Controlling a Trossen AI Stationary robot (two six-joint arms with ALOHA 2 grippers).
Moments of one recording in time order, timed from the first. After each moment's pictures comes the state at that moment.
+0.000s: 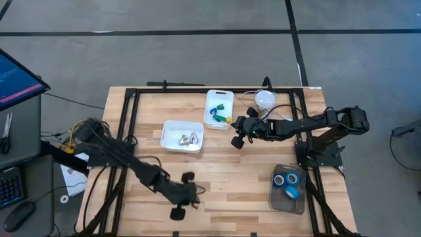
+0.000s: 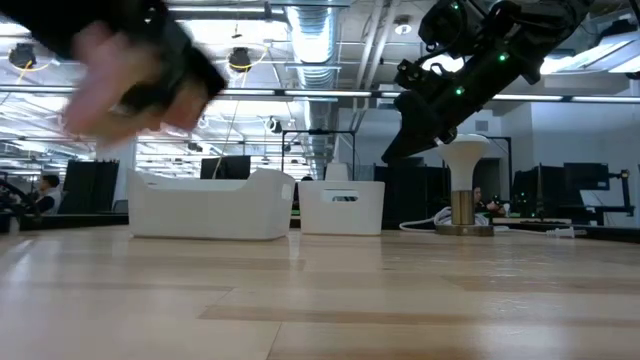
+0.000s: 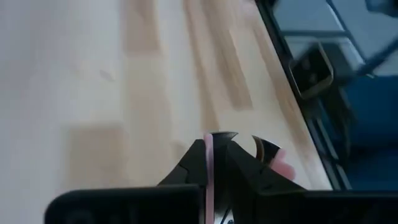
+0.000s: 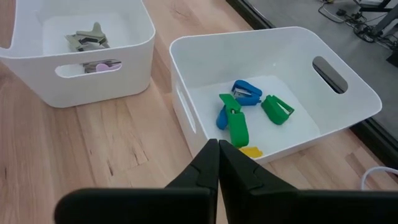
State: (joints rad) left arm -0.60 1.72 0.91 0.06 -0.16 -0.42; right arm -0.08 1.44 0.68 0.11 0.42 0.11
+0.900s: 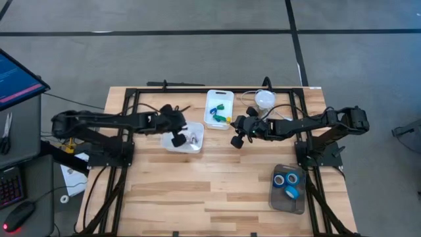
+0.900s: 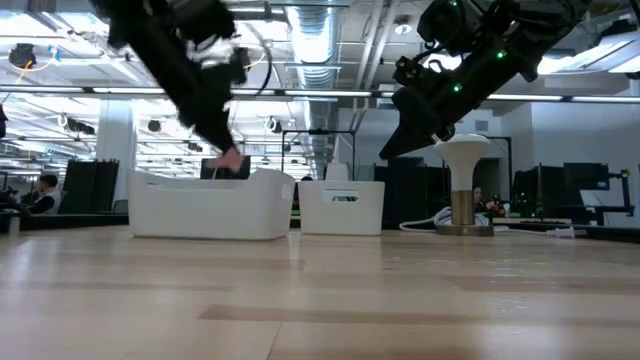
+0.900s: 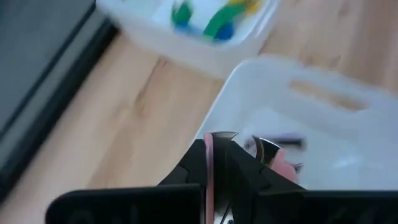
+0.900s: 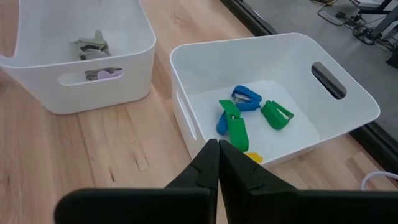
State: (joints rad) left arm 0.17 1.26 0.74 -0.33 -0.35 -0.06; right arm -0.08 1.44 0.69 0.11 0.42 0.11
